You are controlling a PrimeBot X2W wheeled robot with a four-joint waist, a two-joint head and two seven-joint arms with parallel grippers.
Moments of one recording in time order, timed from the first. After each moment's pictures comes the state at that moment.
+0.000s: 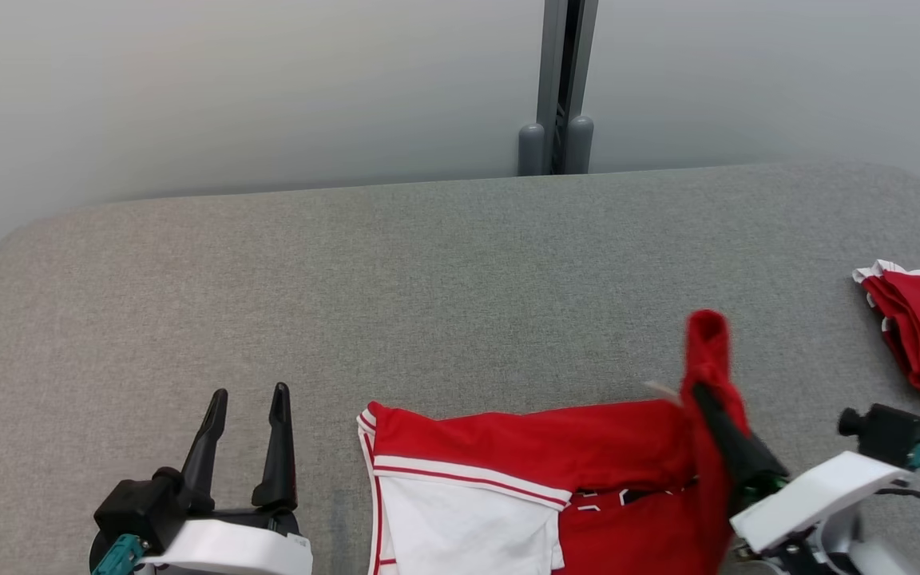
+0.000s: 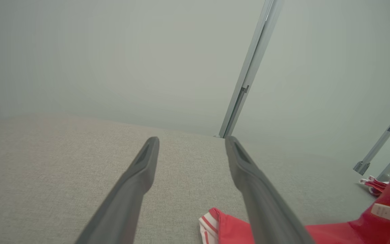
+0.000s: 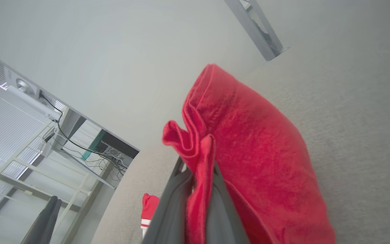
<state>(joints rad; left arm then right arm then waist) 0.01 0.05 -0.13 0.15 -0.38 0.02 -0.26 -0.17 -0.36 0.46 0.26 1.17 0.13 -0.14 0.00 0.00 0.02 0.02</state>
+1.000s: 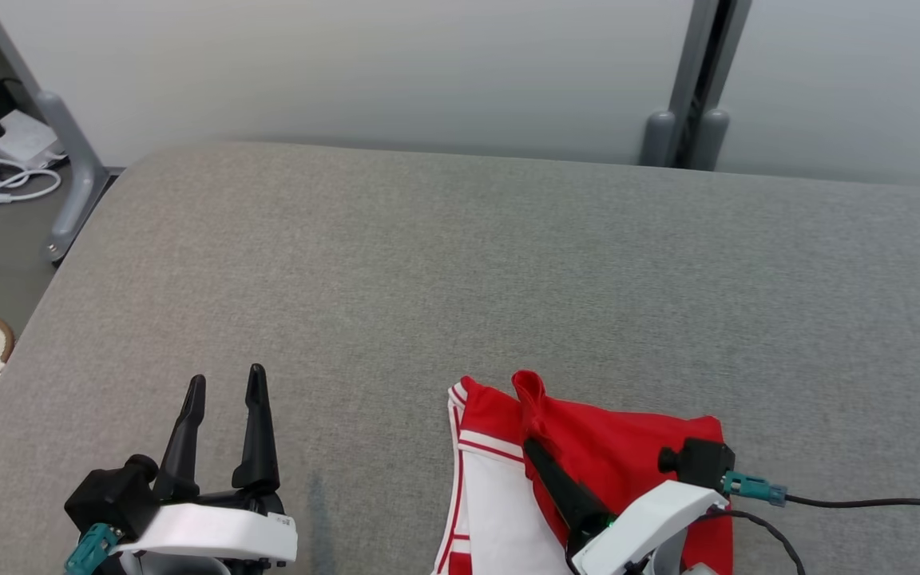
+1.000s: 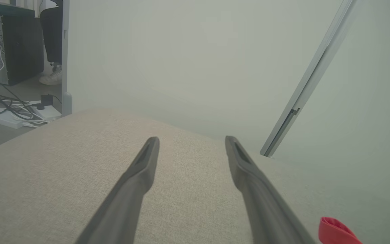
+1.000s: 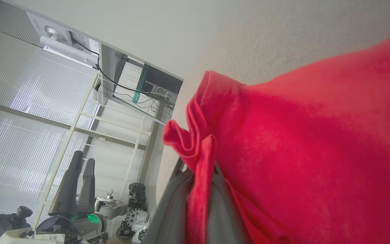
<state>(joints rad) -0.01 0.05 -0.10 0.14 -0.46 0.03 -0.26 -0.25 -0.05 0.65 0.41 1.28 0.13 -0.09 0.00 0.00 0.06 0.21</state>
